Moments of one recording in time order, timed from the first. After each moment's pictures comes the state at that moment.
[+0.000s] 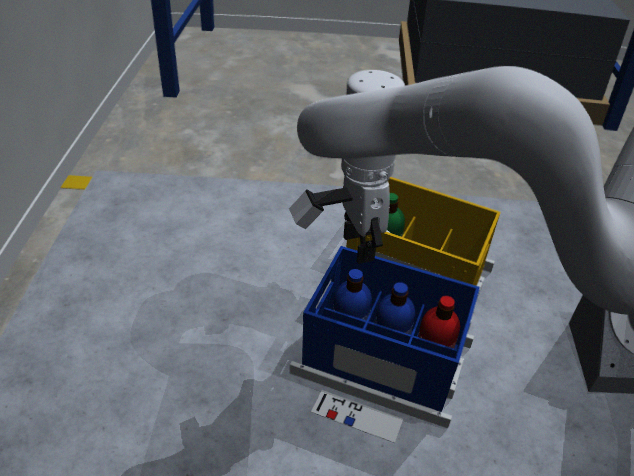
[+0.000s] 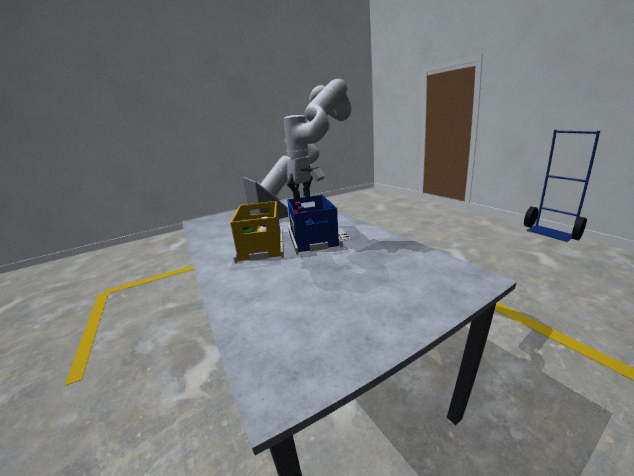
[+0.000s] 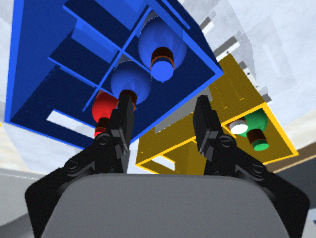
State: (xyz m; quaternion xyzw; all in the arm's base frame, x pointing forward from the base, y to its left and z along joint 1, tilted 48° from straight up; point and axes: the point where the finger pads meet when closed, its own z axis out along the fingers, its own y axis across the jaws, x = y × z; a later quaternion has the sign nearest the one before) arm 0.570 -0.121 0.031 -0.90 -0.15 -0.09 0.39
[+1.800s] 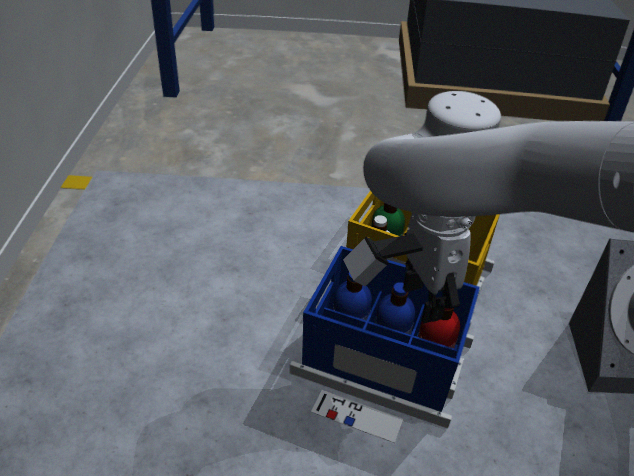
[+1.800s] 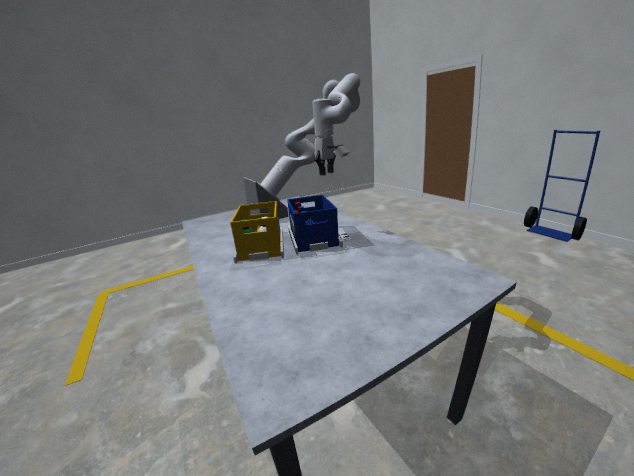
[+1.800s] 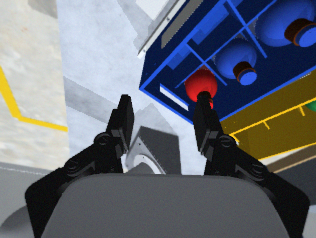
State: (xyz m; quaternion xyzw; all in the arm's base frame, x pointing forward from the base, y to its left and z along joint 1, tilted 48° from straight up) arm 0.482 -0.042 0.215 -0.90 -0.15 -0.09 0.39
